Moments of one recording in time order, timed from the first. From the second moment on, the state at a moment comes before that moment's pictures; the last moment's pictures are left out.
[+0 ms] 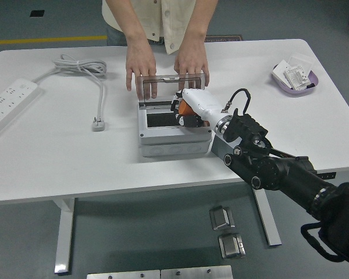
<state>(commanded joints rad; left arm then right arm) 0.02 0.14 -1.87 -0.18 1.96 -0.11 0.37 0.81 0.00 0.61 0.56 -1.76 -0.31 0.21</state>
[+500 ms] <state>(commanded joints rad) 0.01 0.14 -1.87 -0.18 1.97 -0.11 0.37 0.82 0.00 0.58 0.58 -1.74 -0.32 0.21</state>
